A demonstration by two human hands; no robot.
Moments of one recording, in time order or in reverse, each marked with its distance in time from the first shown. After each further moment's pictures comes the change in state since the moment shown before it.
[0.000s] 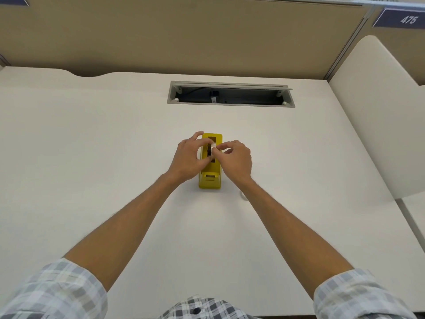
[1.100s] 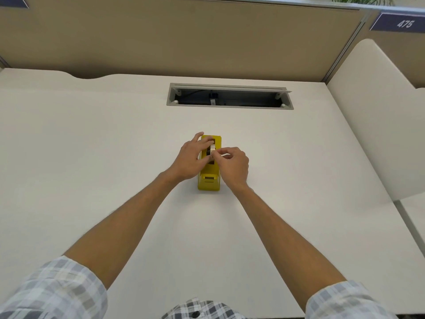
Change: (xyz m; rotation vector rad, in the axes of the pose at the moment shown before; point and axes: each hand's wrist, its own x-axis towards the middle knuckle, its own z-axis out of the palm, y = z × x) left_hand 0.010 0.000 0.000 -0.004 -0.152 0.000; right_hand -0.010 0.000 0.007 0.163 0.056 0.112
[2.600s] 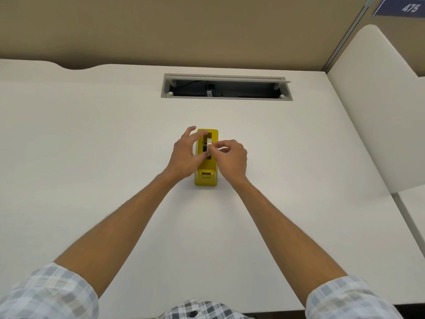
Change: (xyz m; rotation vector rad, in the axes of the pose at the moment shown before) left_hand -0.010 0.012 0.003 -0.121 0.138 -0.139; right_hand 0.007 0.002 -0.002 -0.026 -0.034 -0.022
